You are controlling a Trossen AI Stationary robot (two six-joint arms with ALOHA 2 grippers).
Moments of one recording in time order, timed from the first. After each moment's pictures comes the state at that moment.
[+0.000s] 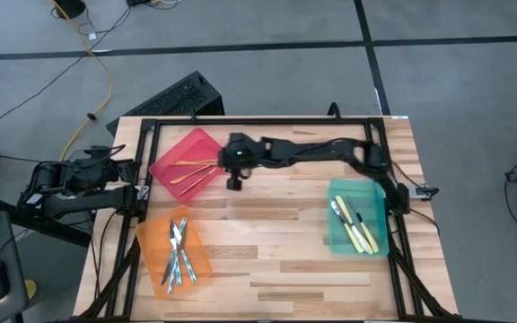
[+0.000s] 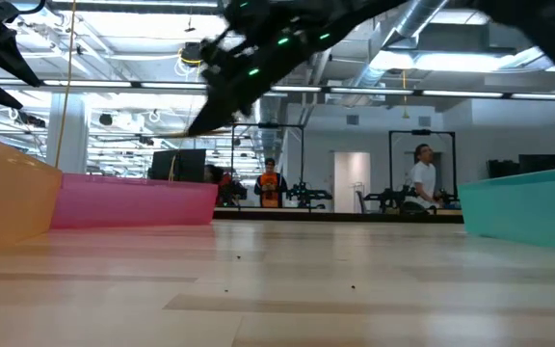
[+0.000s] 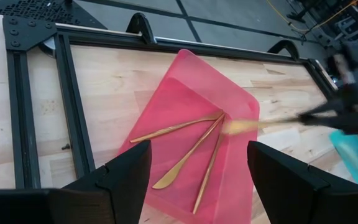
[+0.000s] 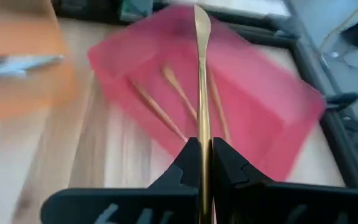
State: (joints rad) left arm 0.15 0.02 0.75 -1.41 -0.56 -1.01; right arm -0.17 2.18 1.83 -0.24 0.02 -0.23
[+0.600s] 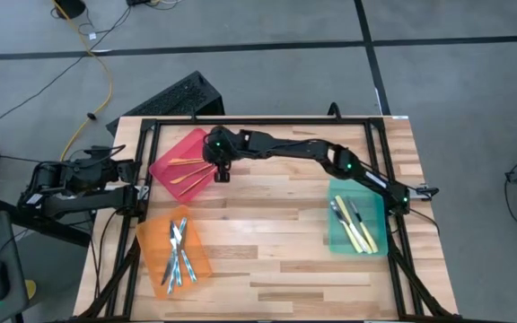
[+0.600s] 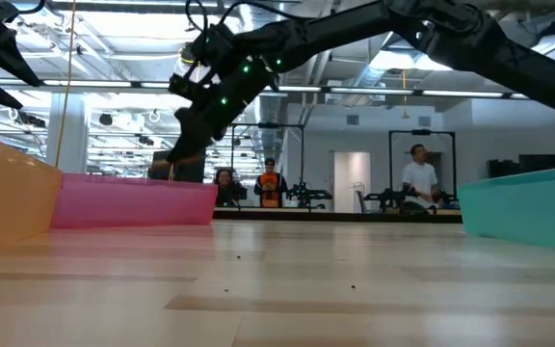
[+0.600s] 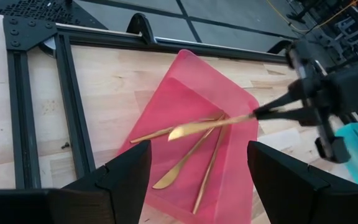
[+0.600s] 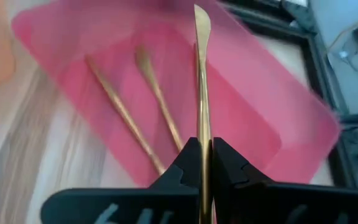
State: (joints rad) left arm 0.15 0.02 0.75 -1.41 -0.56 -1.01; right arm -0.23 2.52 2.34 -0.53 -0.03 -0.36
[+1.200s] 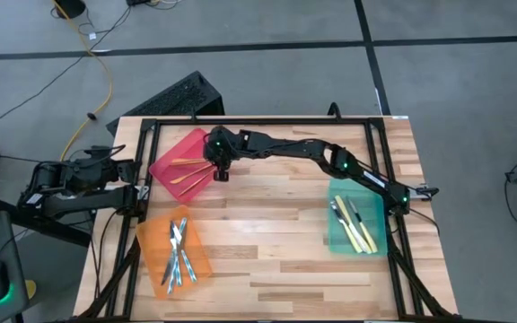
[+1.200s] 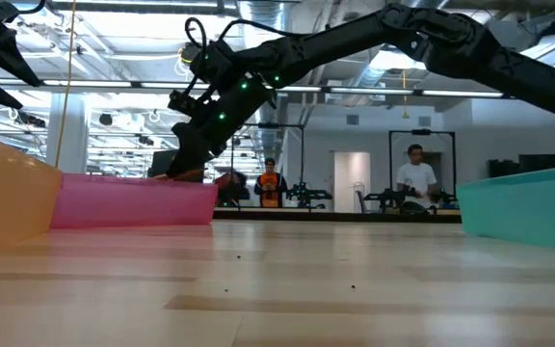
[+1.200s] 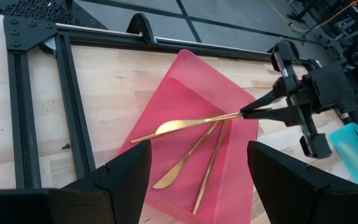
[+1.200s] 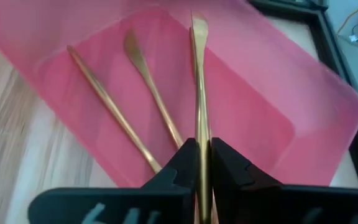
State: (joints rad) left arm 0.15 0.02 0.75 -1.41 -0.56 -1.01; right arm -0.25 2.56 2.34 -0.48 -0.05 -0.31
